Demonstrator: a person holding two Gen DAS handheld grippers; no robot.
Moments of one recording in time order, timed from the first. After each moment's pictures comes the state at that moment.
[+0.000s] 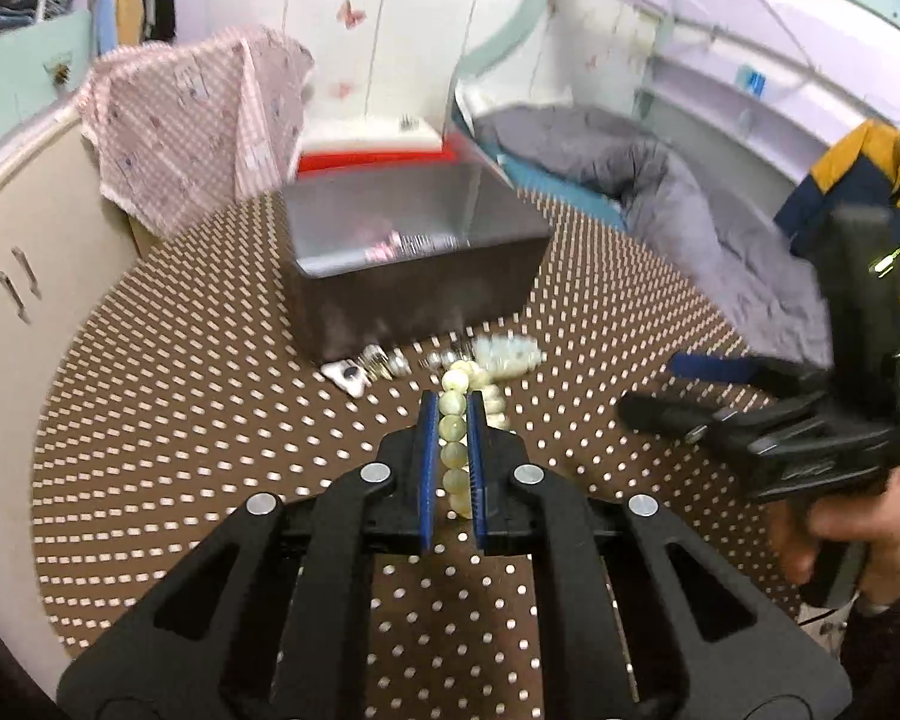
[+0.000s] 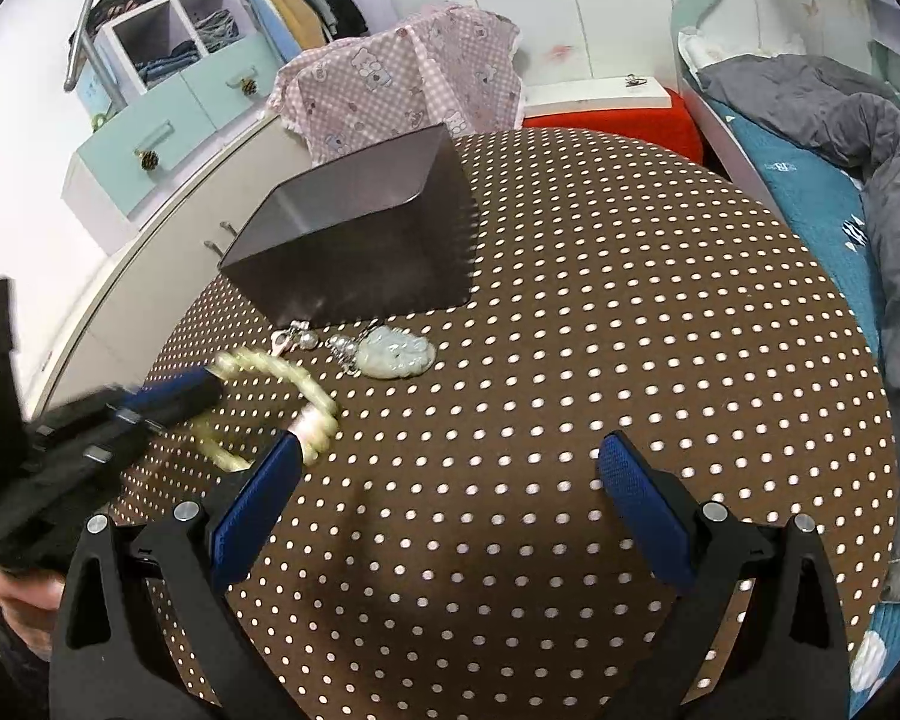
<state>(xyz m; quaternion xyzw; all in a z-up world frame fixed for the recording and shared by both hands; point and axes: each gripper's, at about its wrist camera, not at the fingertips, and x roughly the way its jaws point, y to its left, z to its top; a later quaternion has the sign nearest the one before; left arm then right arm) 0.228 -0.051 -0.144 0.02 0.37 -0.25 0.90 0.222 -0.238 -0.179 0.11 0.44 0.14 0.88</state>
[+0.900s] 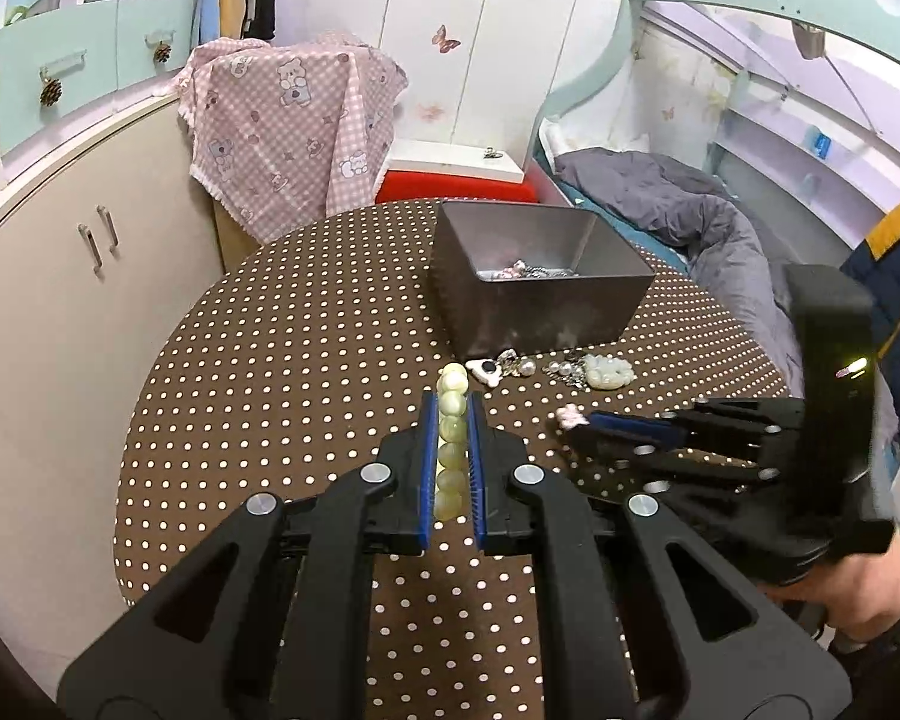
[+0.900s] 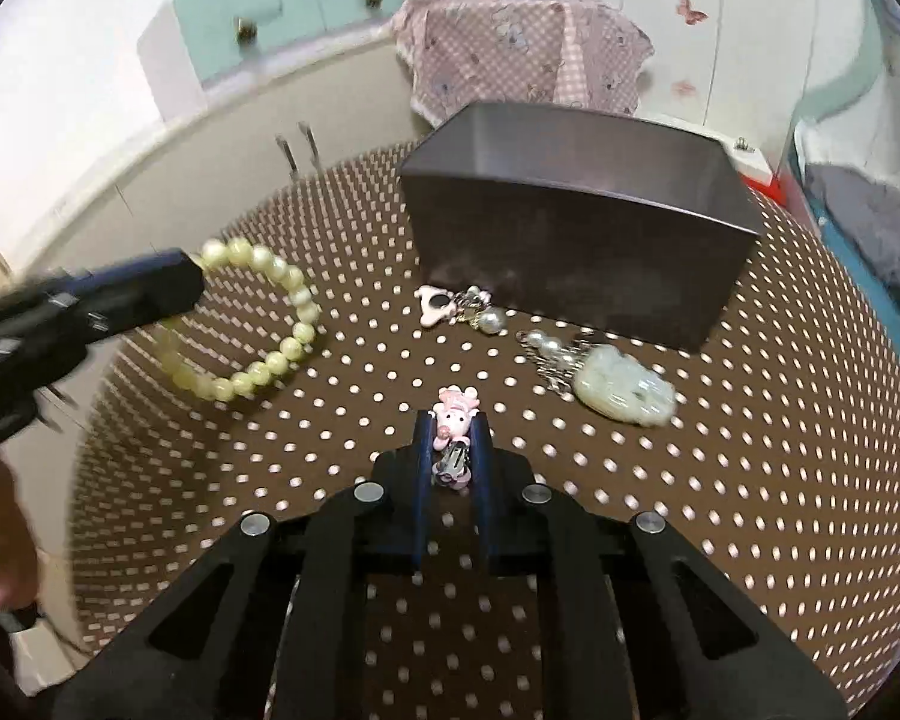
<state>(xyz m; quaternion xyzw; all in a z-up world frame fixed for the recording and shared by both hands) 0.219 0.002 -0.140 -0.02 0.36 -0.16 0.92 0.233 -0.158 -0.187 -0.01 0.43 0.22 0.88</state>
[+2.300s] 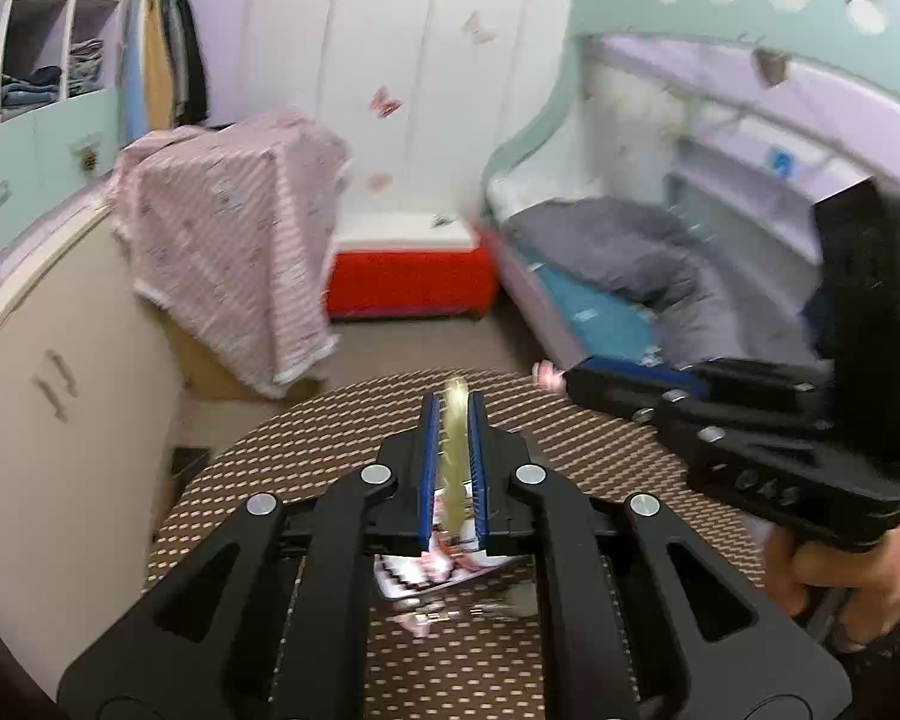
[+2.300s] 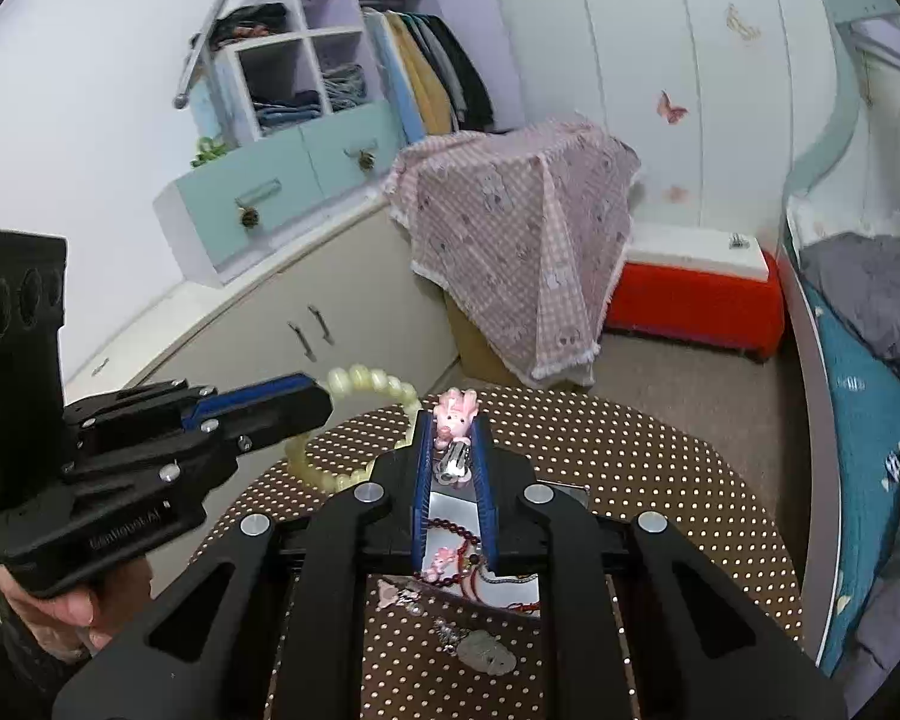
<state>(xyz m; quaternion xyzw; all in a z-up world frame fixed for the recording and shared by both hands) 0.325 -0.061 -0.040 0.01 0.31 -0.19 0.93 0.331 -0.214 -0.050 0.05 0.33 0.23 0.91</state>
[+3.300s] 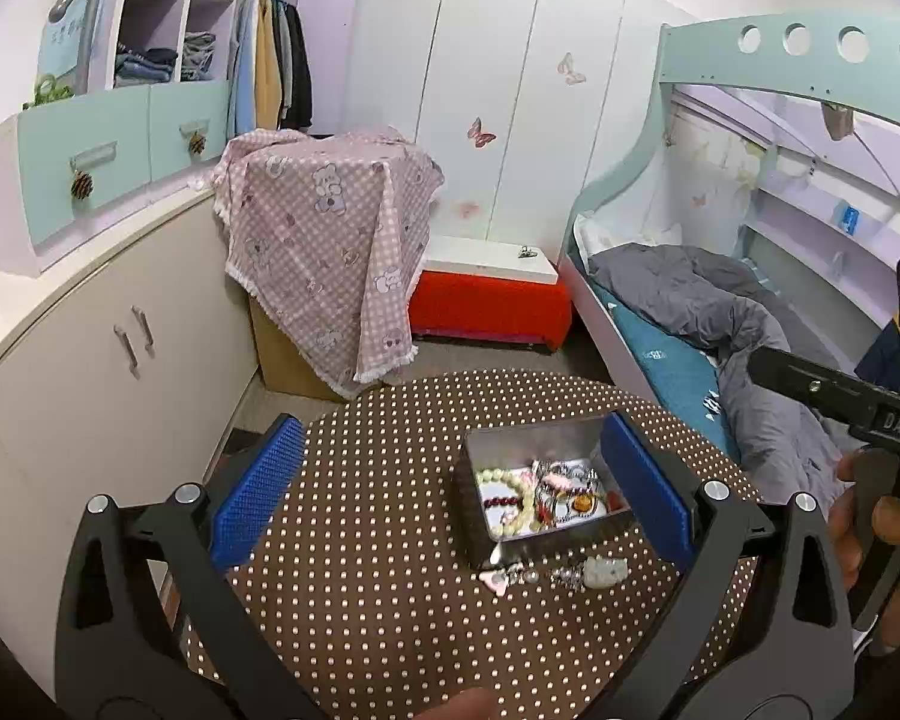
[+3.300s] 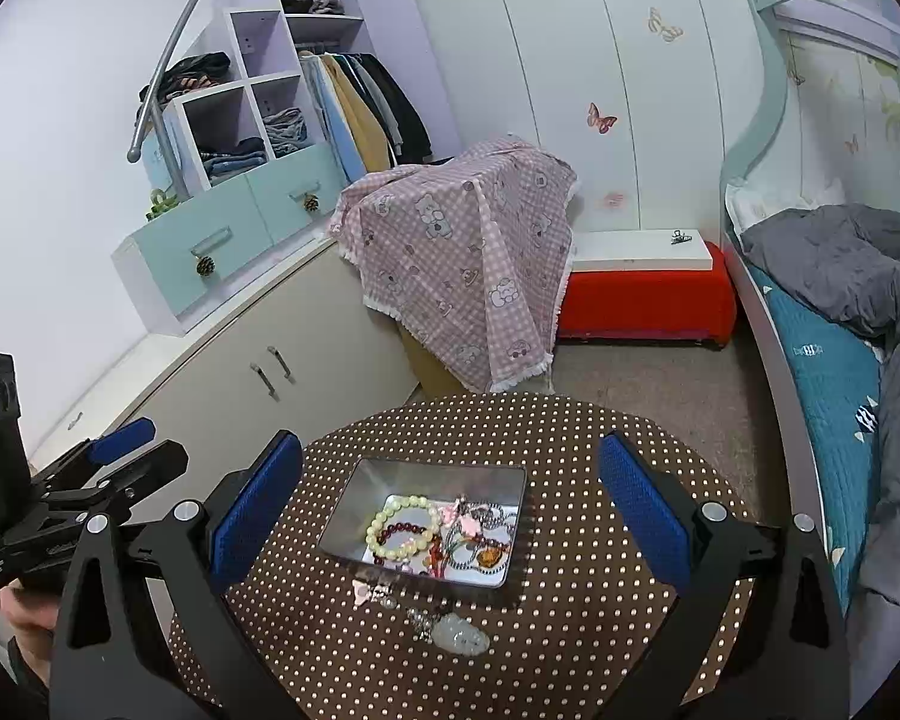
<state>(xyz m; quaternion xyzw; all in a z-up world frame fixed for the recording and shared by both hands) 0.277 0.002 -0.050 -0.04 0.28 -0.11 0.95 0.288 -0.241 -0.041 0.09 0.30 0.17 0.94</state>
